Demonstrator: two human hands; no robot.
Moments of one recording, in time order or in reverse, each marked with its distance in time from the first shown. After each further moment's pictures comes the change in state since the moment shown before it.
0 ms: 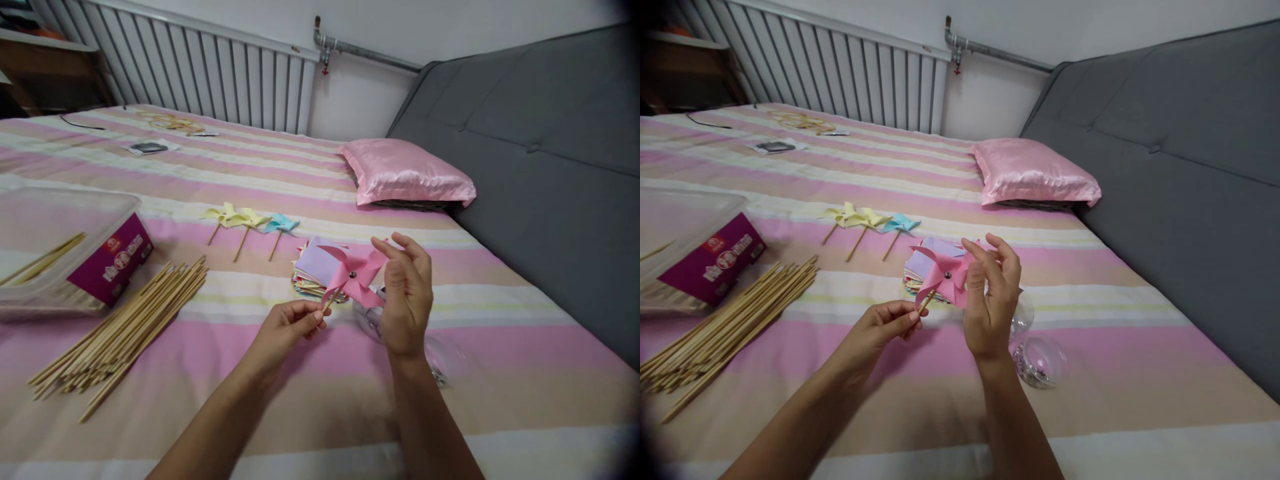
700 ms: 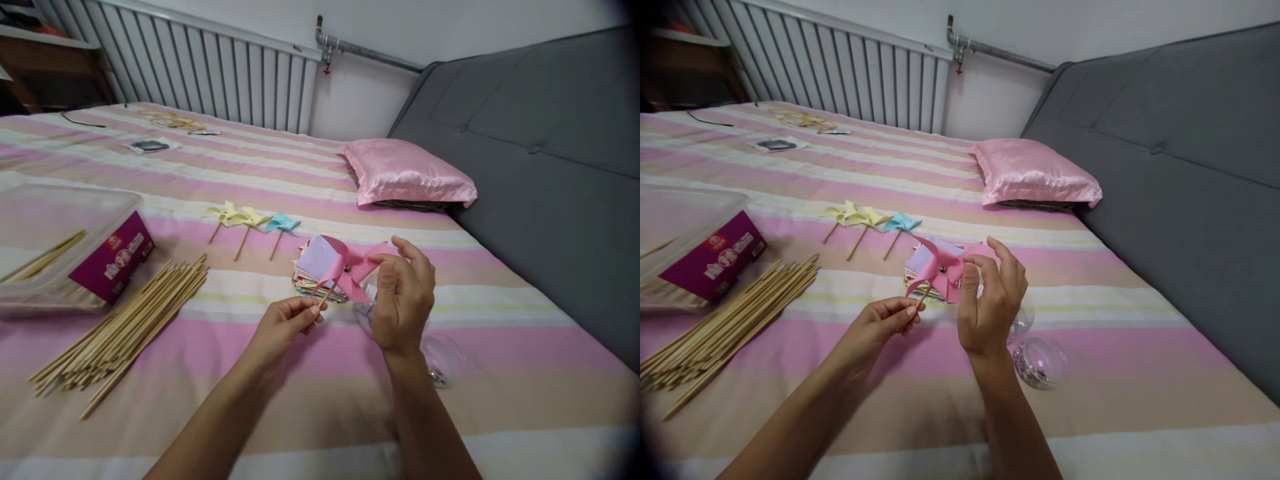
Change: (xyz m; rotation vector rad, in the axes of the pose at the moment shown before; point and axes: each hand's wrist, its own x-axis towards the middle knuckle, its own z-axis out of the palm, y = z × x) left_hand 0.001 0.002 -0.001 -0.034 0.083 -0.001; right_hand -0.003 0.000 0.004 -0.285 0.036 -0.101
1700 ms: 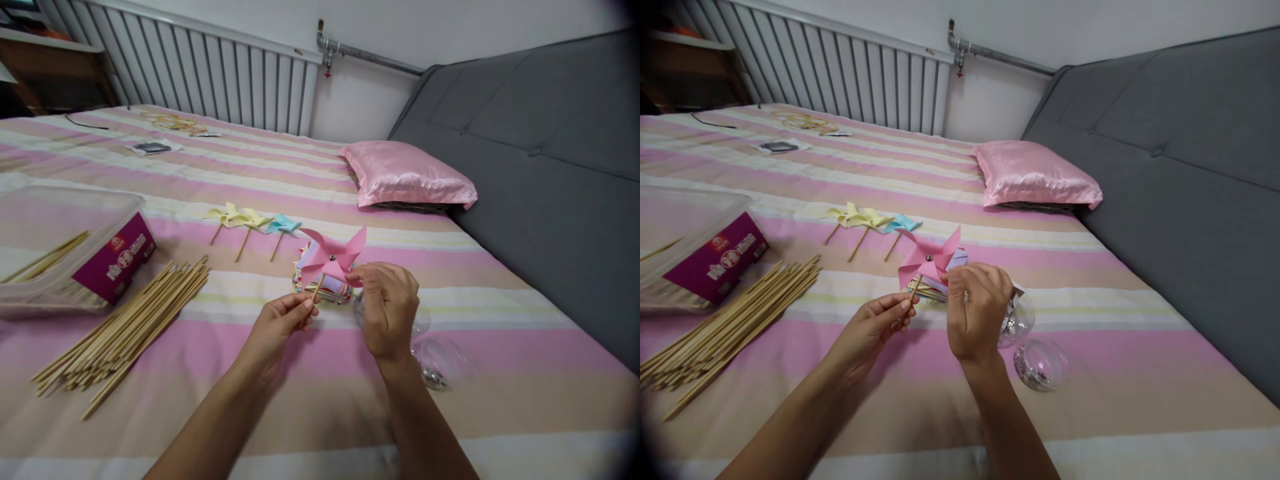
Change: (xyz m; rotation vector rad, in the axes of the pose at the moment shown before) left_hand 0.000 0.004 -0.001 -0.115 0.056 -0.017; right_hand -0.005 -0.007 0.002 0.064 -0.179 -0.025
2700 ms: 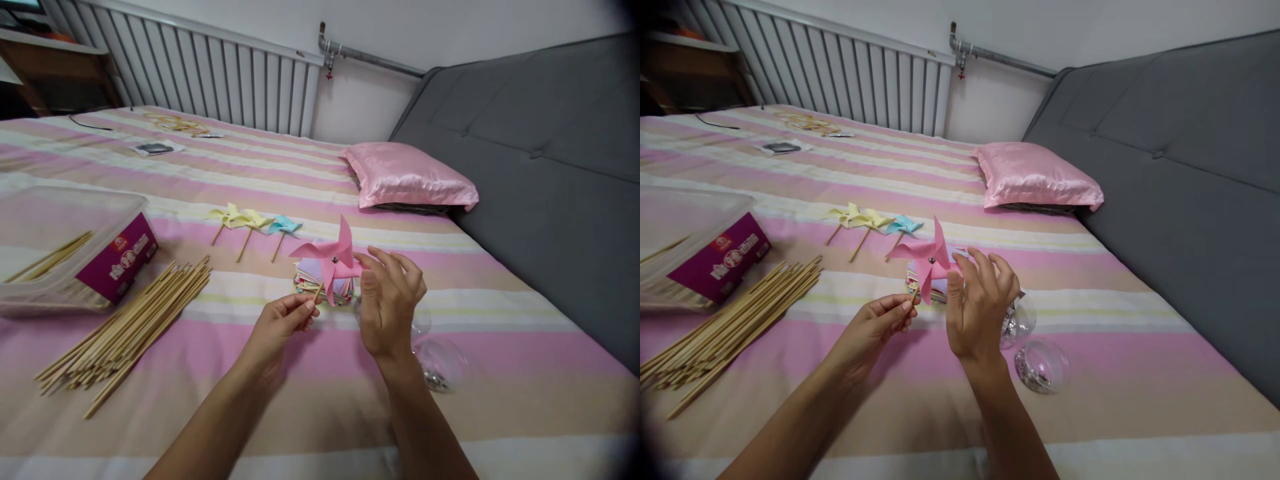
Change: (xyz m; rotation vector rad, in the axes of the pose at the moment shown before) left_hand 0.000 -0.001 -0.002 0.036 0.002 0.005; right_hand -0.002 0.005 0.005 -0.190 0.023 -0.022
